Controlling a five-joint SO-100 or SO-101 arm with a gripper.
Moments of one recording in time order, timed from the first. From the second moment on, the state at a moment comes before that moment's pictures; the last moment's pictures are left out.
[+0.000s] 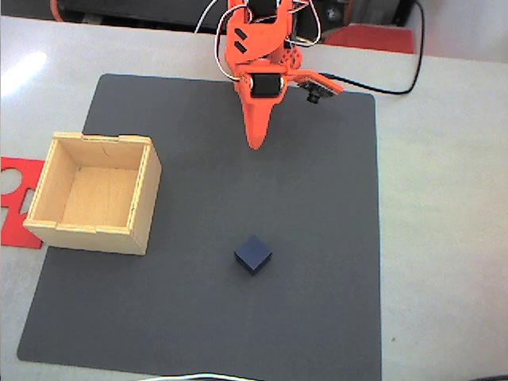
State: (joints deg) arm -4.6 190.5 175.4 61.4 -22.2
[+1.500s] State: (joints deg) arm 3.9 76.1 82.9 63.5 -47.8
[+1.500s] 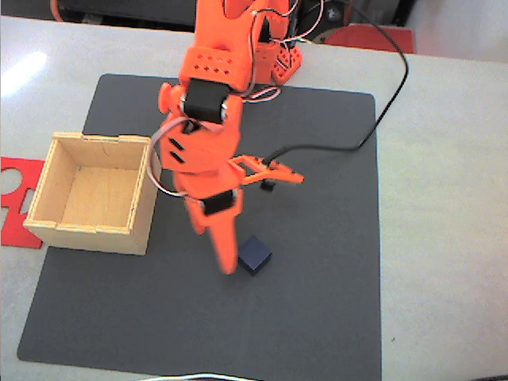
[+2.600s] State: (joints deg) arm -1.8 59.2 68.8 67.9 -54.5
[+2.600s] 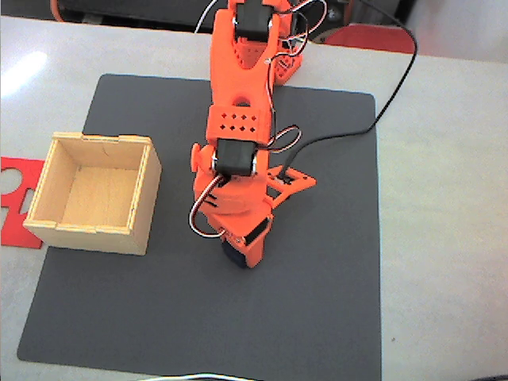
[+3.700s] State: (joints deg) arm 35.9 66.7 46.1 75.3 -39.7
